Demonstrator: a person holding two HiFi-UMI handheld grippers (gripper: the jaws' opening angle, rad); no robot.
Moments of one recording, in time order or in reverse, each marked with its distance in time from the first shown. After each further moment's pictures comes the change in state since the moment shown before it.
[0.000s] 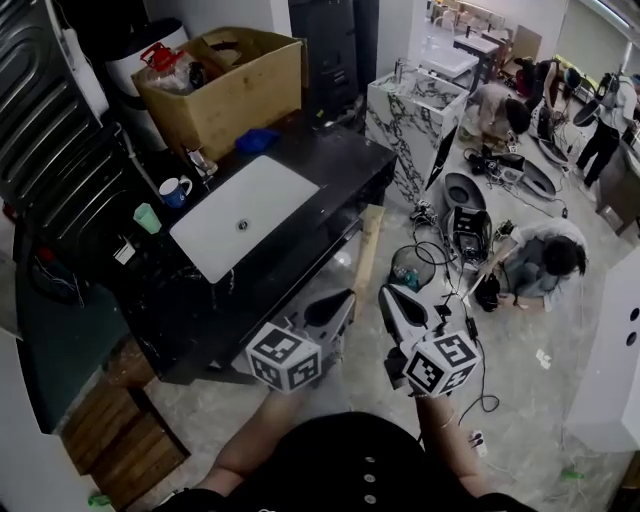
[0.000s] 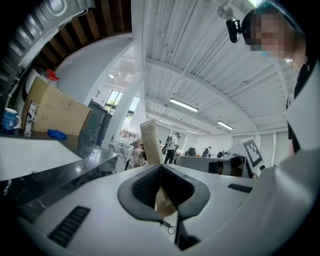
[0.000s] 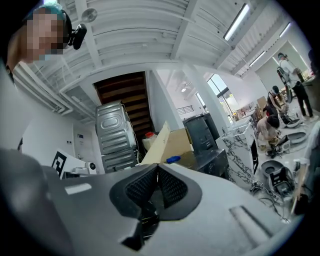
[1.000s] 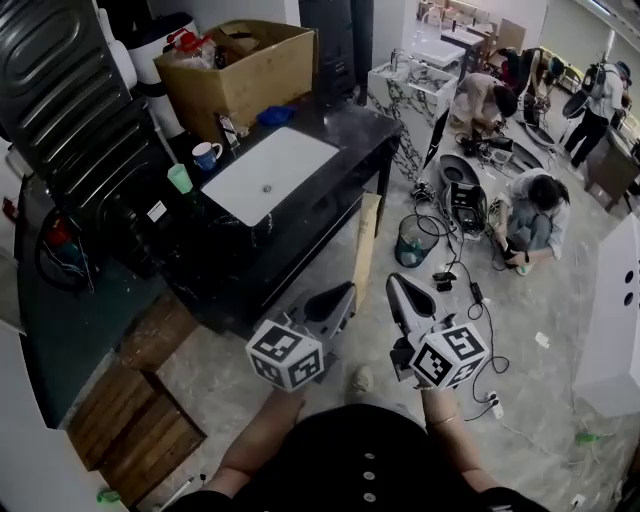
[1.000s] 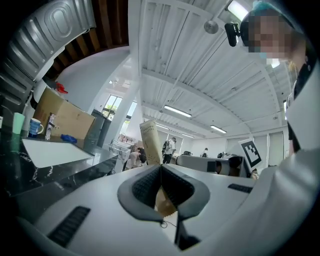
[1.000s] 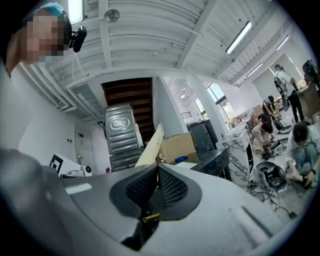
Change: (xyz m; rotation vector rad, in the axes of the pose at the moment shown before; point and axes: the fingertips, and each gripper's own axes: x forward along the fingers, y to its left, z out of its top) left arm -0.185 -0.077 -0.021 0.018 -0.048 -0.030; right arm -0.090 0.169 -0.042 -0.036 -0.059 -0.051
